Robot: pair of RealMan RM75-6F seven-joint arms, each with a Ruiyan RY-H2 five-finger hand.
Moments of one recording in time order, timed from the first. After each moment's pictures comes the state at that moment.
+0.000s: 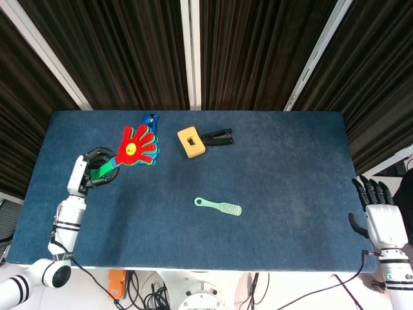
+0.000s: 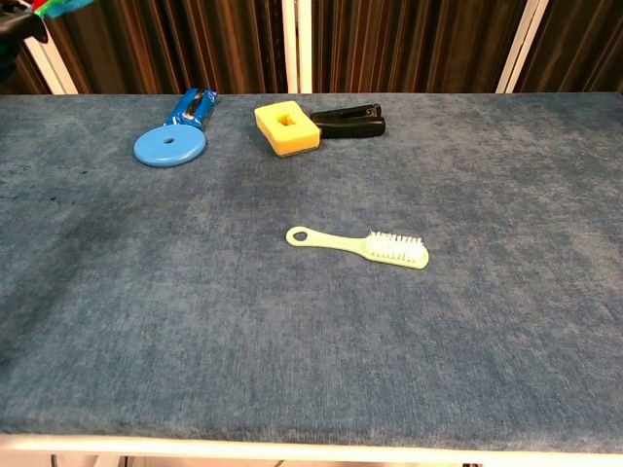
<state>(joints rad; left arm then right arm) -0.45 -1.43 -0.30 -1.45 1.34 1.19 -0.93 0.11 -1.15 0.07 -1.56 -1.45 1.43 -0.08</state>
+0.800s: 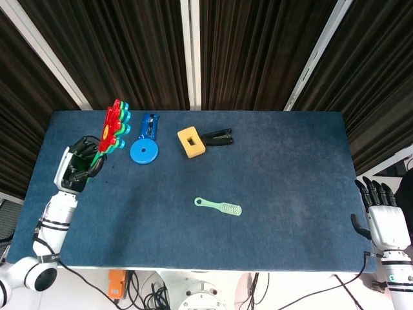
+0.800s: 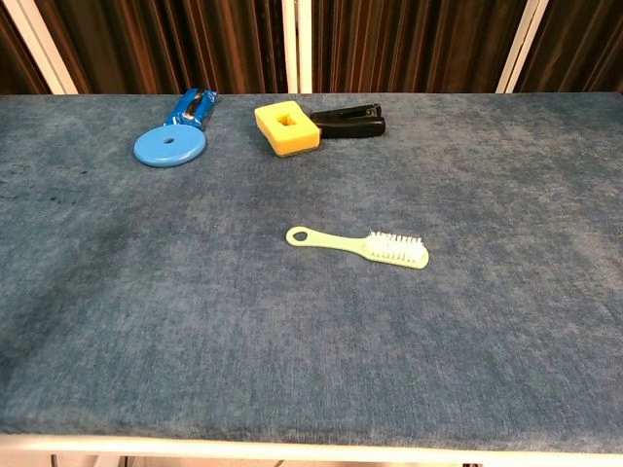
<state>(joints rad) -0.44 -1.27 -0.35 -1.63 1.41 1.19 -1.40 0.10 -1.15 0.07 -1.54 -1.45 1.43 -0.06</state>
